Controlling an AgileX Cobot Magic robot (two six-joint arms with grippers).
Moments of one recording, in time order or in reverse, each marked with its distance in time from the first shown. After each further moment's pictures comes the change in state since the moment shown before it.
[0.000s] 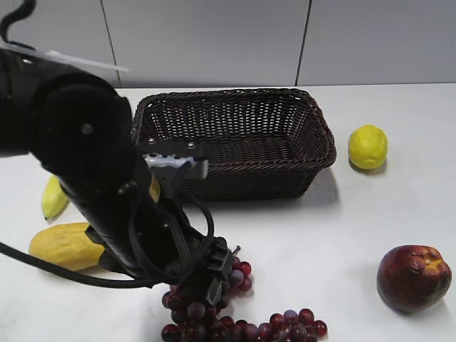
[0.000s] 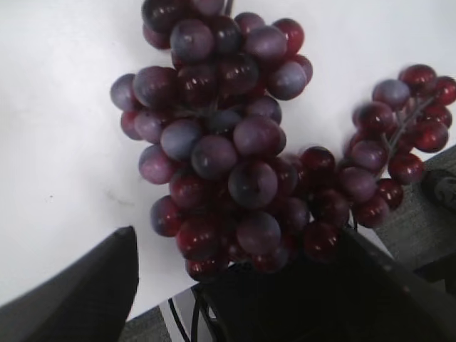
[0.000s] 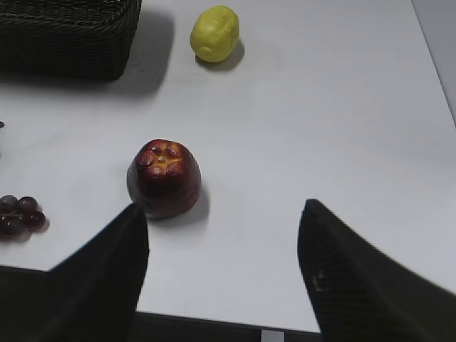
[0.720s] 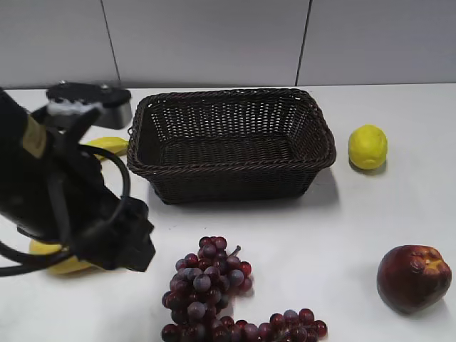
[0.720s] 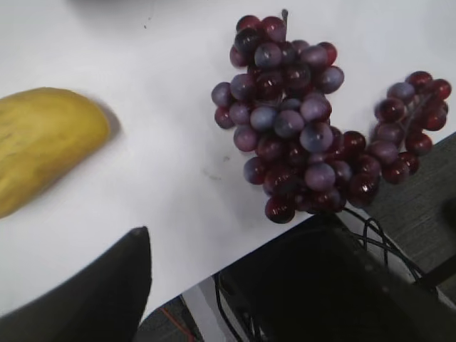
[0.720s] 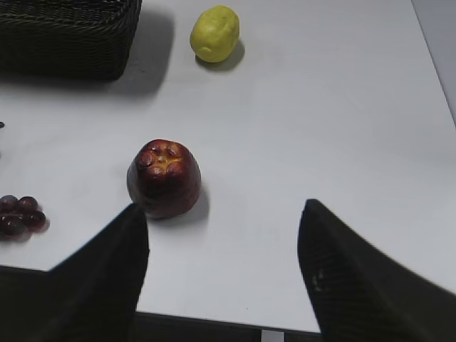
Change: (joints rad) left arm 0.088 -0.299 0.083 0.098 0.098 0.058; right arm 0.000 0.000 0.000 0.000 0.000 0.000
